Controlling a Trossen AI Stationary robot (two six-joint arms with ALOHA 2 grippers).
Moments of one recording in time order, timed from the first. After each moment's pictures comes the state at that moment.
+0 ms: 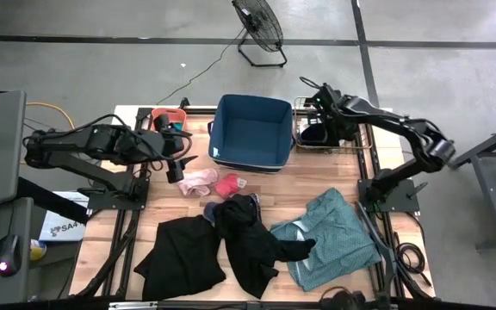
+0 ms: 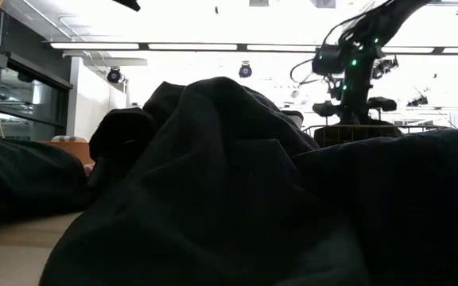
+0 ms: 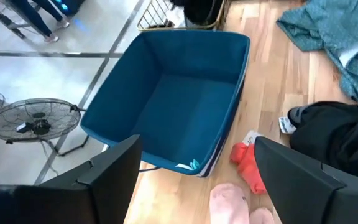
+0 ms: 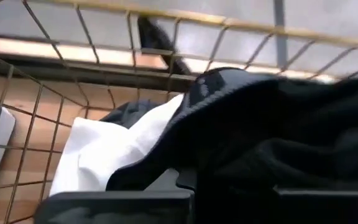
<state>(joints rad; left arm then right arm) -0.11 0.98 1.29 -0.95 -0.53 -0.04 -0.81 1.46 1.00 -0.67 0.42 0.60</state>
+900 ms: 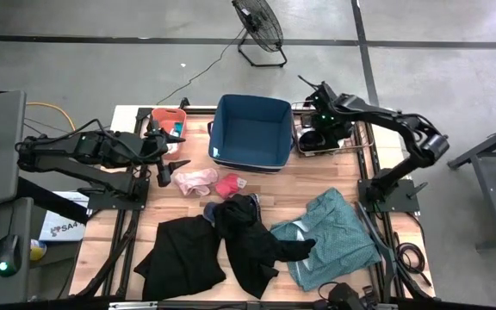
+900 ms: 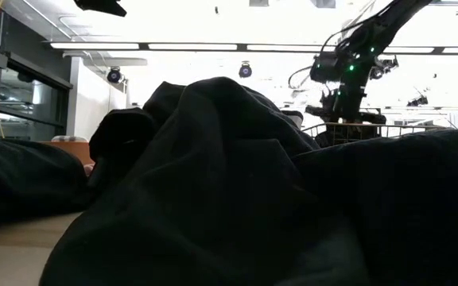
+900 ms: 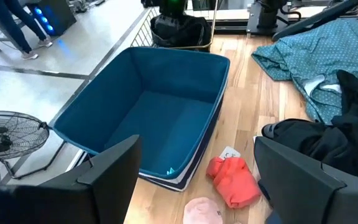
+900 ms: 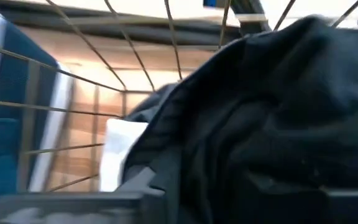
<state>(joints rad) -0.11 0.74 1.03 -0.76 -0.45 -0.06 -0.85 1.52 1.00 -0.60 0.13 0.57</state>
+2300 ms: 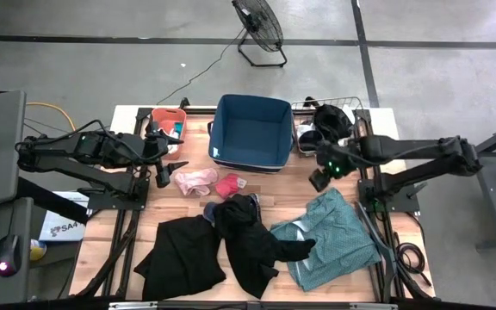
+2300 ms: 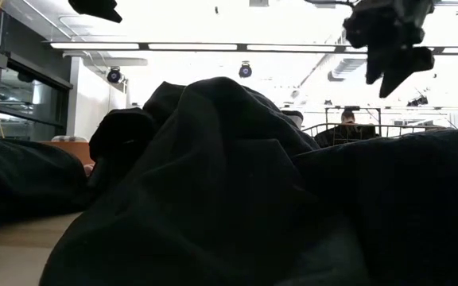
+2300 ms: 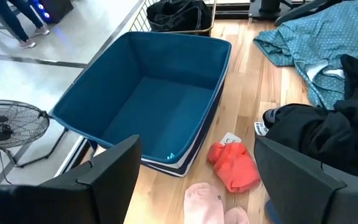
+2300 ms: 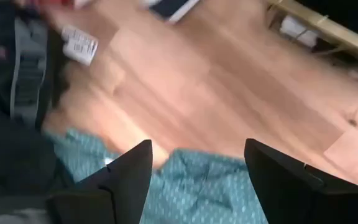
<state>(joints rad) -0.11 0.73 1.03 -0.82 -0.45 -0.08 -0.04 1.12 1.00 -1.05 0.07 0.86</state>
